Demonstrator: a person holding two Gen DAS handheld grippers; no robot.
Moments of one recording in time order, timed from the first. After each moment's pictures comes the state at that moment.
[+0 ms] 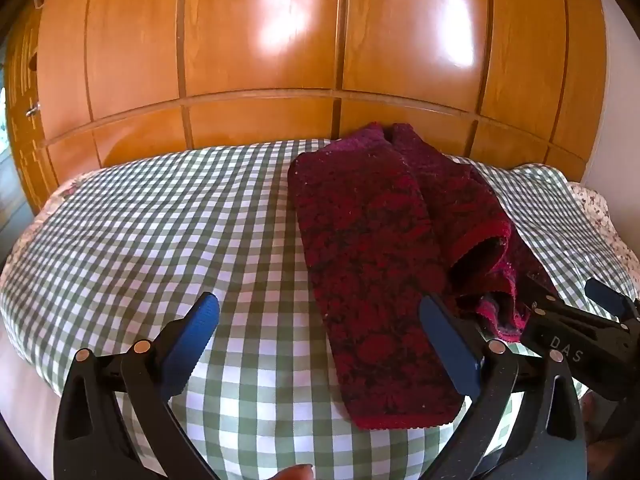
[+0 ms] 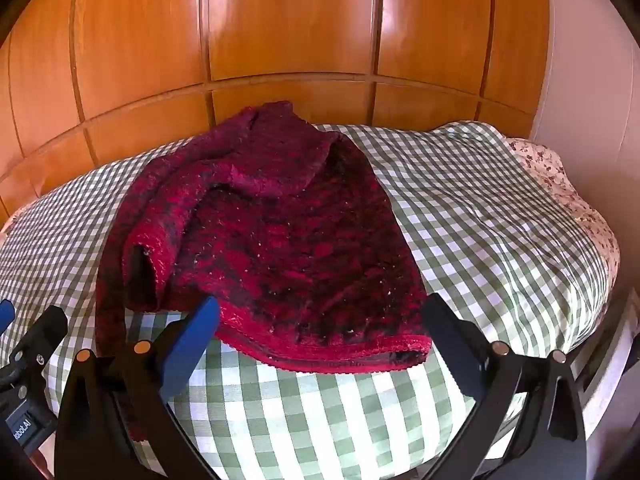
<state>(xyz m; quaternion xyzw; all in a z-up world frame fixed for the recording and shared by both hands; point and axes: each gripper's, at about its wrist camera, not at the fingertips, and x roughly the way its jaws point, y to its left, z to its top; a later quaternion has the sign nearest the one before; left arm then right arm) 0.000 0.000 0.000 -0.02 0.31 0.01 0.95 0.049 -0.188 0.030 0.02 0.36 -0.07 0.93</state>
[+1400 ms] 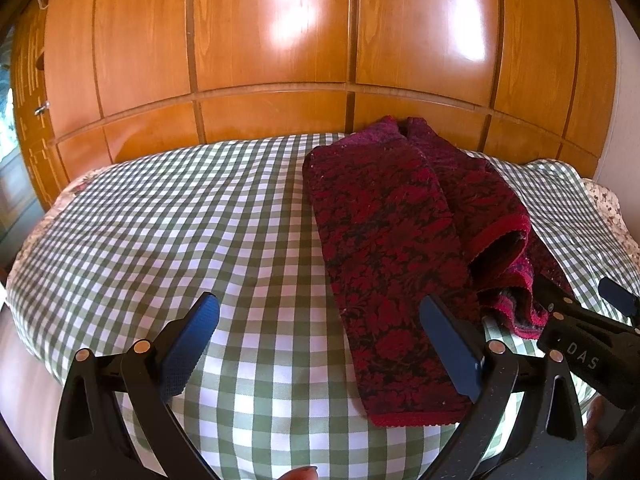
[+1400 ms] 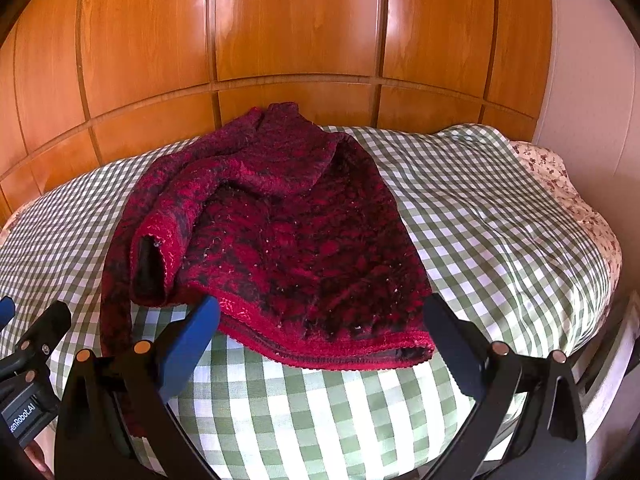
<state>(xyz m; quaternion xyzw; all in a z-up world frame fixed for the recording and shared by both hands) 0.002 0.007 -0.005 -0.01 0.33 0.02 0.94 0.045 -0.183 0.033 0.01 0.36 -0.07 0.93</state>
